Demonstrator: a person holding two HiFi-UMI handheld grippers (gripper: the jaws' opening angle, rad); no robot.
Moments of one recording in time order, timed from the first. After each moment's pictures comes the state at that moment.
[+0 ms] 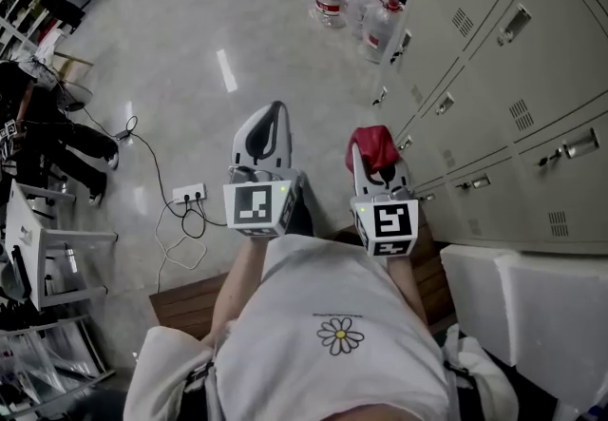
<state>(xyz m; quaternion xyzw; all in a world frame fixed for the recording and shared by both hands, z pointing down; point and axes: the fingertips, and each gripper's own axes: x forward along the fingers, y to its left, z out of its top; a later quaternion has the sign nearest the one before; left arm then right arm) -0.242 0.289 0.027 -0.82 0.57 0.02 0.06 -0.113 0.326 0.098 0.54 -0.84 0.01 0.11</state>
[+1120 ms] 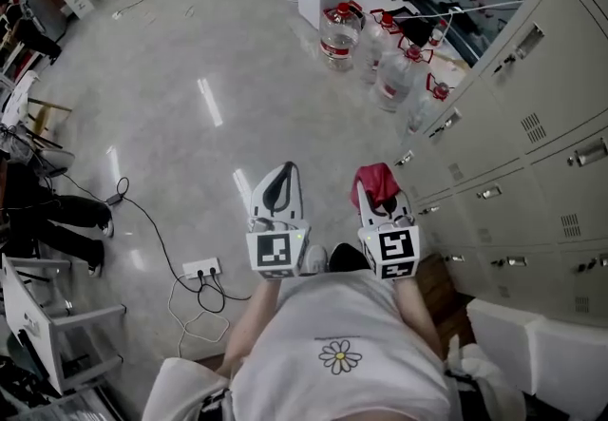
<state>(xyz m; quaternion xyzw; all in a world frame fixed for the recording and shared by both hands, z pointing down) -0.400 0.012 0.148 -0.84 0.55 -0.02 0.00 -0.266 0.039 0.182 0.55 -0.82 0.03 0.17</state>
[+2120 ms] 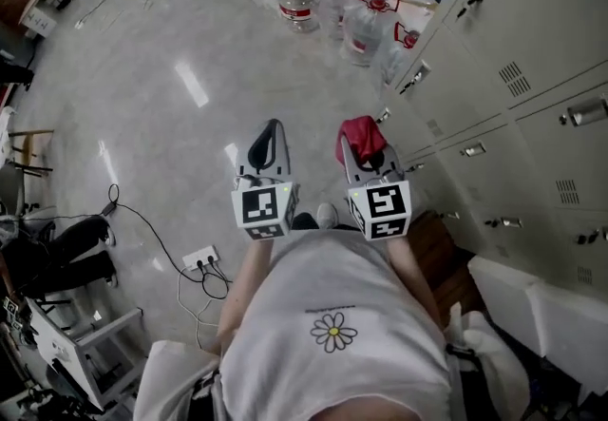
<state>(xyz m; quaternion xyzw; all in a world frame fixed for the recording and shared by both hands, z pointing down) -0.289 -0.051 0.164 -0.86 0.51 -0.07 -0.03 -0.167 -0.006 0.189 0.59 -0.79 0.08 0.13</state>
